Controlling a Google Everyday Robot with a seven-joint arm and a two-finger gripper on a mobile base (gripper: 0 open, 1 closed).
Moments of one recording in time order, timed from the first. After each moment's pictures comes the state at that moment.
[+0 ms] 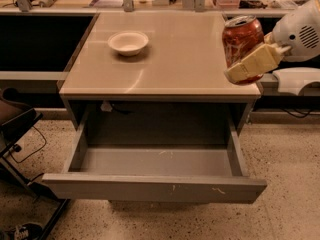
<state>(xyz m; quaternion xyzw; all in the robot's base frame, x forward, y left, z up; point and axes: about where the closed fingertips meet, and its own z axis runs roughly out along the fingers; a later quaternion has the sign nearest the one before) 0.508 -0.170 0.967 -0.43 0.82 0.24 0.30</state>
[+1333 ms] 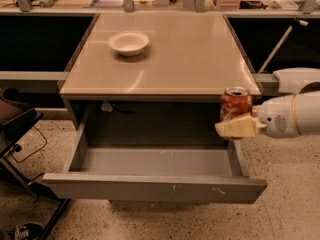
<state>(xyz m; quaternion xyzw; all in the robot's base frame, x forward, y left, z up) 0.488 -0.179 0.822 -0.31 0.84 0.30 0.34</state>
